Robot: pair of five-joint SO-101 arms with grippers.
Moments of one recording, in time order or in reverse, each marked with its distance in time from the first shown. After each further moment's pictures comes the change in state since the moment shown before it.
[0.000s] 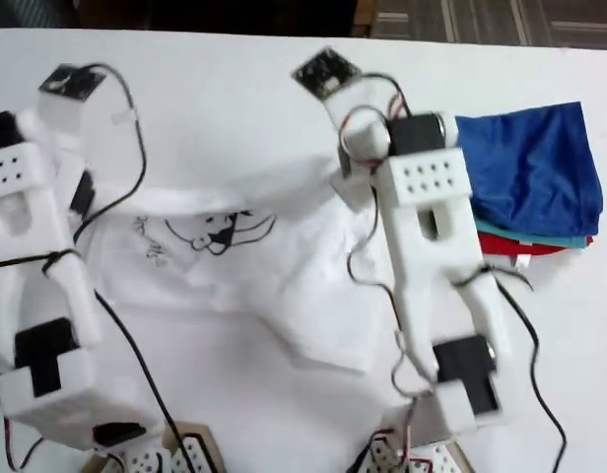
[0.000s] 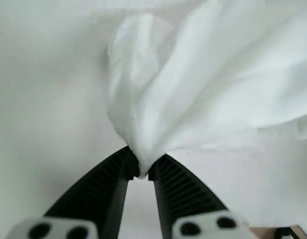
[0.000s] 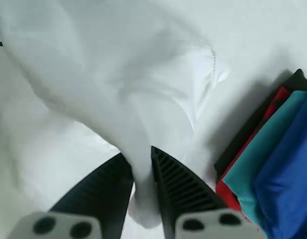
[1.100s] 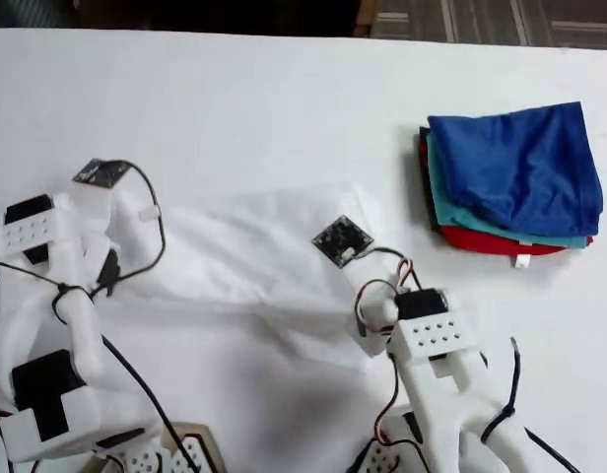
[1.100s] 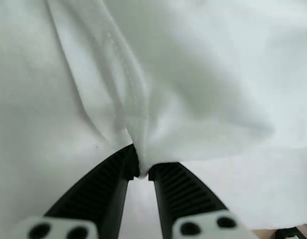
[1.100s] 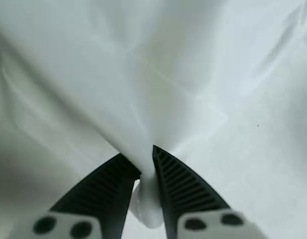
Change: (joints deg) left arm -1.8 -9.1 39.8 -22.4 -1.2; right arm -0.2 -37.3 73.1 -28.4 0.0
